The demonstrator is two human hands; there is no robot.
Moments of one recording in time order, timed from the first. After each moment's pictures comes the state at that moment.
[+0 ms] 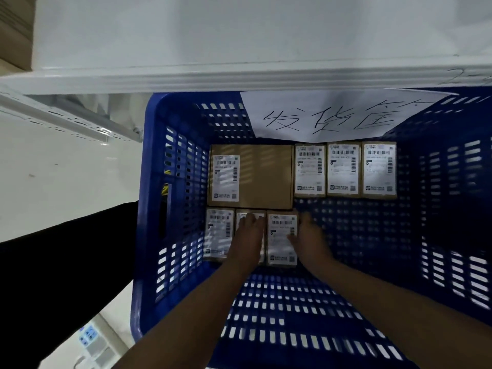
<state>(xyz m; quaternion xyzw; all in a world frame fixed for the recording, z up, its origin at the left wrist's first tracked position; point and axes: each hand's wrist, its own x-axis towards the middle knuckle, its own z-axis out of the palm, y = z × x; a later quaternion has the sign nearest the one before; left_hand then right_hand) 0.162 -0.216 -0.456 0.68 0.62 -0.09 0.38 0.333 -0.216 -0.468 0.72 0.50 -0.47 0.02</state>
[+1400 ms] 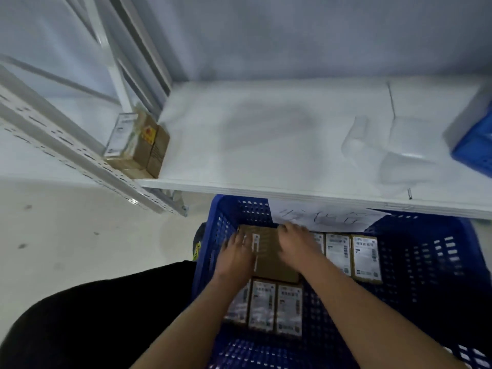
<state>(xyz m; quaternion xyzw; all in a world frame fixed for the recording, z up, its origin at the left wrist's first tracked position) 0.121 -0.118 -0.272 0.70 0.67 -0.10 0.20 0.296 -0.074 -0.257 0.54 0.80 -0.22 0.14</state>
